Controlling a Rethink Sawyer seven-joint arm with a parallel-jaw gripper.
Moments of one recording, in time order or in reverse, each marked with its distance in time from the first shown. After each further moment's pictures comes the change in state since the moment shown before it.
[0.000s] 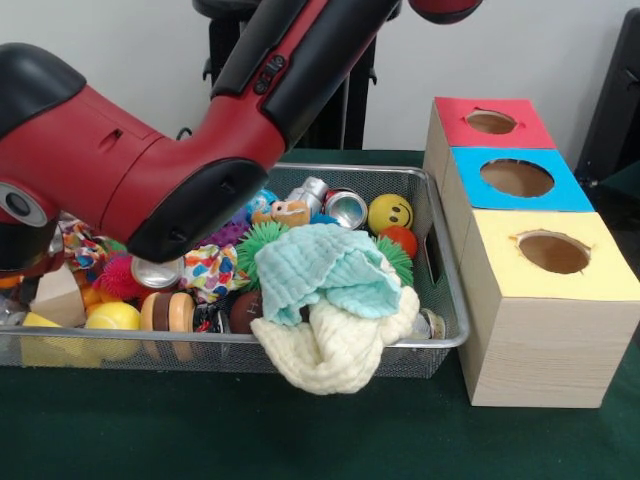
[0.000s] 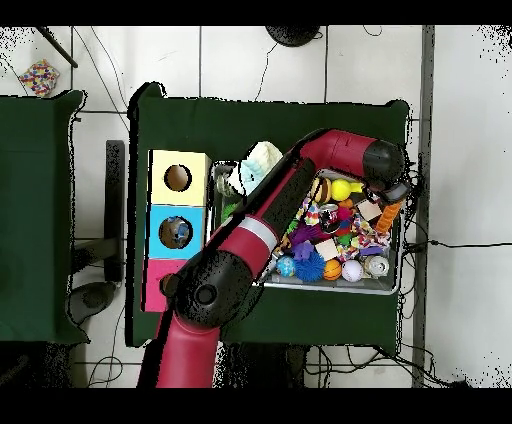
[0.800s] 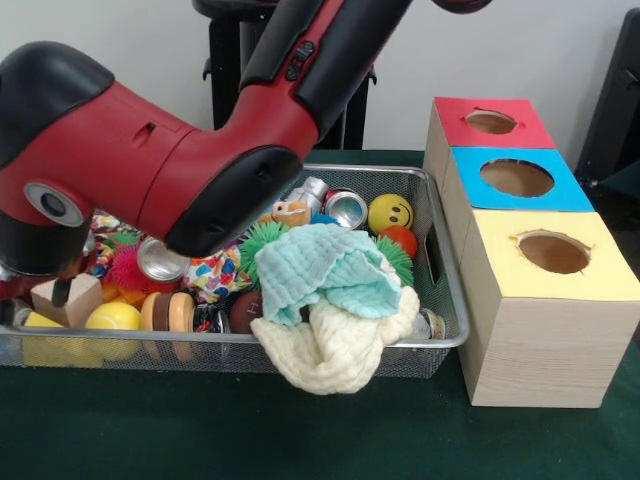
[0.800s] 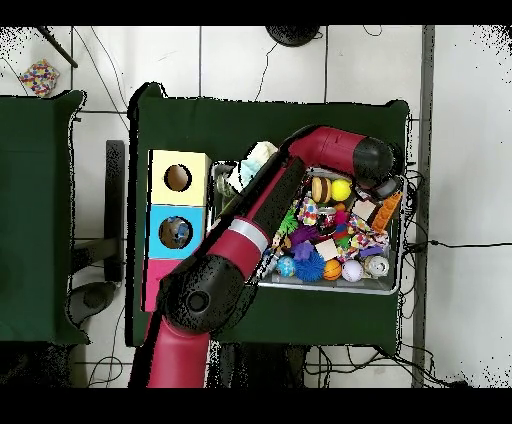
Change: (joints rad) arm 0.046 -0.028 0.057 0.001 -0.009 -0.018 -0.111
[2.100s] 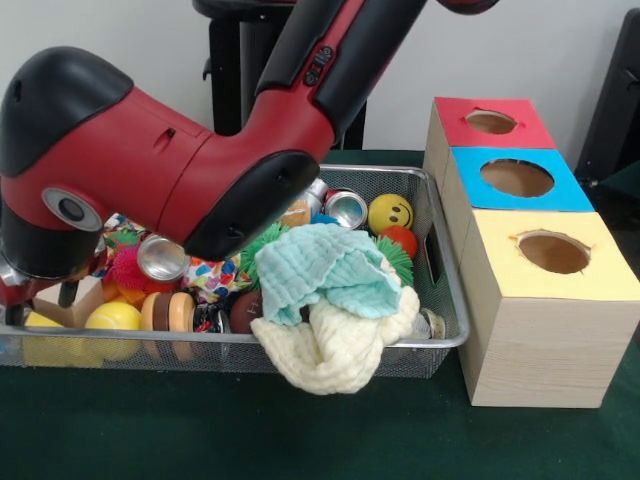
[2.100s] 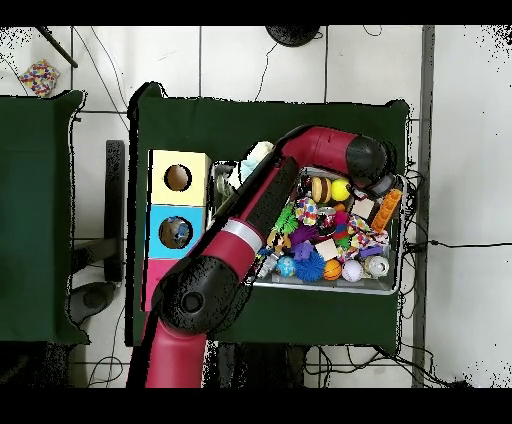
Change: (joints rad) arm 0.013 0.004 0.000 0.000 -0.008 0.000 -0.035
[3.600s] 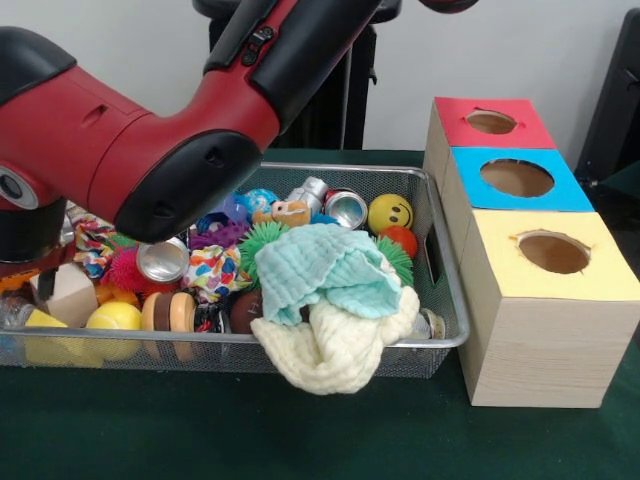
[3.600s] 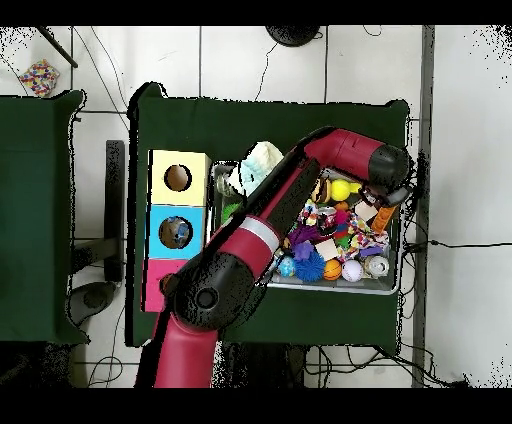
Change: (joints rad) arm -0.050 -0.009 -0.030 0.019 0.097 0.000 0.026
